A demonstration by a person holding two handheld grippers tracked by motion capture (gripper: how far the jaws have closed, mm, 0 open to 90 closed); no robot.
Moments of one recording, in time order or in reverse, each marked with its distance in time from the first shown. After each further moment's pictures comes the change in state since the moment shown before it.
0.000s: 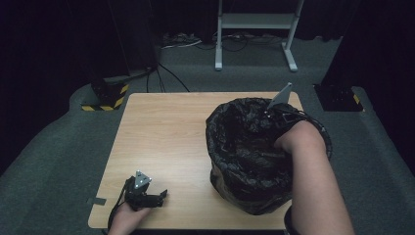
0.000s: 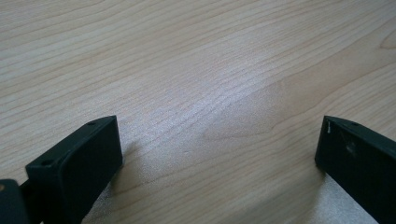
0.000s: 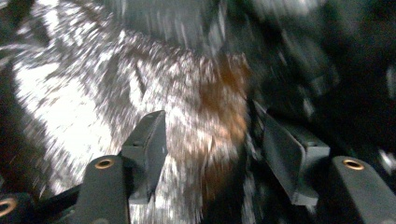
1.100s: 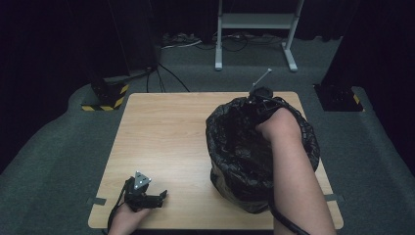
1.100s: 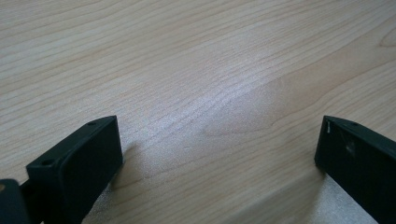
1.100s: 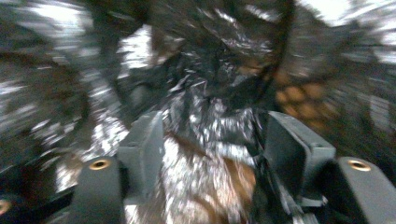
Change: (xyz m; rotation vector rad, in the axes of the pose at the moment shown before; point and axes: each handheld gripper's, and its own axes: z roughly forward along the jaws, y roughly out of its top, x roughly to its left) left arm 0.000 -0.002 -0.002 0.001 0.003 0.003; right arm 0.034 0.045 -0.009 -0.224 -0.052 -0.079
